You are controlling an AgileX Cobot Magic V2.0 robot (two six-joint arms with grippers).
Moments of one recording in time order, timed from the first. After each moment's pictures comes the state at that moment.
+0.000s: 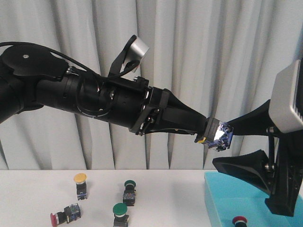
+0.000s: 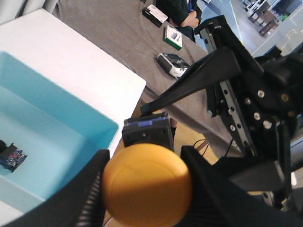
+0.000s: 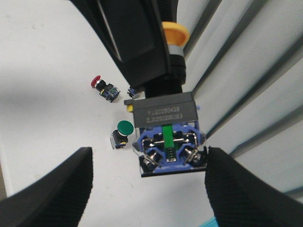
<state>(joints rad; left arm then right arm) -0.45 1.78 -1.91 -1.12 1.17 0.56 0.15 1.15 -1.27 0.75 0.93 -1.27</state>
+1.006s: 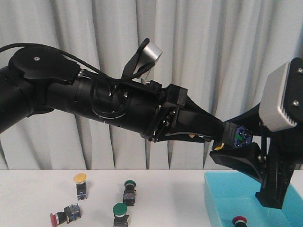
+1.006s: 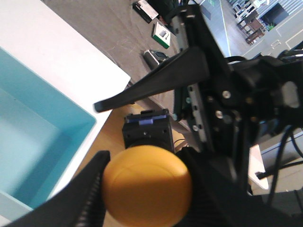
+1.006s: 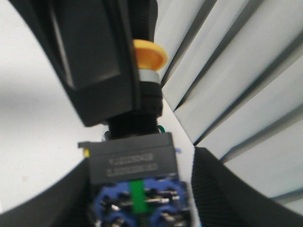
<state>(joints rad) -0.52 1.78 -1.91 -1.11 1.16 0.44 0.15 1.19 -1.27 0.77 0.89 -1.31</state>
